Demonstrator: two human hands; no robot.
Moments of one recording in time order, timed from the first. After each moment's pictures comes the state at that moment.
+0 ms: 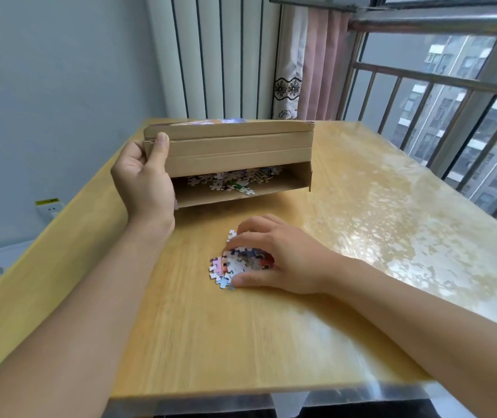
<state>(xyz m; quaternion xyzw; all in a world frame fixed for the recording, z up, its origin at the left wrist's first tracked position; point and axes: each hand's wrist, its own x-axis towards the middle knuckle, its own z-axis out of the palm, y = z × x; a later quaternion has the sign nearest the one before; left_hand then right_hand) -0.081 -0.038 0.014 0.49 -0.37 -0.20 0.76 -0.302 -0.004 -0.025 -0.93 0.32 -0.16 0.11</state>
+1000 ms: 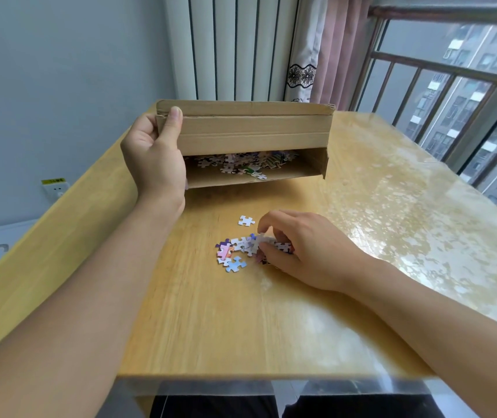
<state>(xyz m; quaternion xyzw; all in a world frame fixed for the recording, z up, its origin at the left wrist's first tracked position) -0.077 -0.042 0.014 0.47 -0.37 -0.21 0.77 -0.308 0.008 -0.026 -0.91 0.36 -0.21 0.03</state>
